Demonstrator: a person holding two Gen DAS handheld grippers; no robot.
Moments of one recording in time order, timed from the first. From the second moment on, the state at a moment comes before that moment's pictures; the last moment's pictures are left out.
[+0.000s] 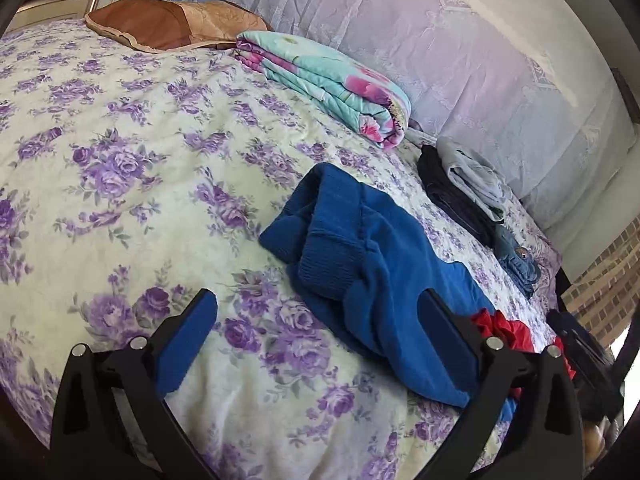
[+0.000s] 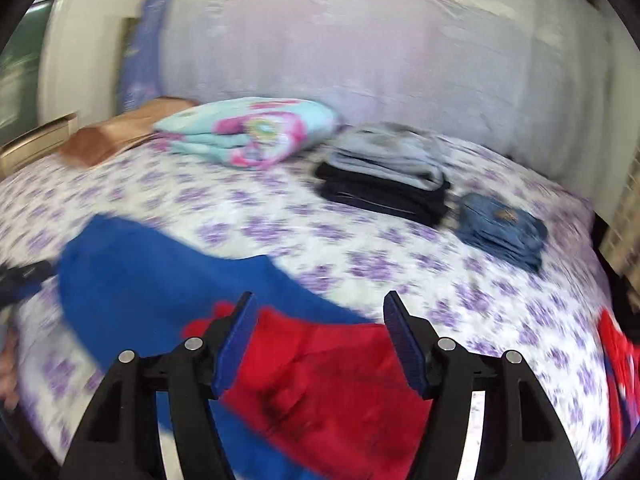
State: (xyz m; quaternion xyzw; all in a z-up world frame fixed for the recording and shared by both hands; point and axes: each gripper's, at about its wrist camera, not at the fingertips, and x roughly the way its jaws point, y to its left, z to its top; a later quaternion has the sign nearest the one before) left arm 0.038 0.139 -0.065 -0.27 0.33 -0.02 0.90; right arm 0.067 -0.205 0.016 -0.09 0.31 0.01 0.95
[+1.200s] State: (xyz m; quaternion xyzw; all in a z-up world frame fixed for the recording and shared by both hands) left arm 0.104 0.147 -0.080 -0.36 0.37 -0.09 0.85; right arm 0.088 -0.185 -0.064 -0.06 0.42 0.12 0.90
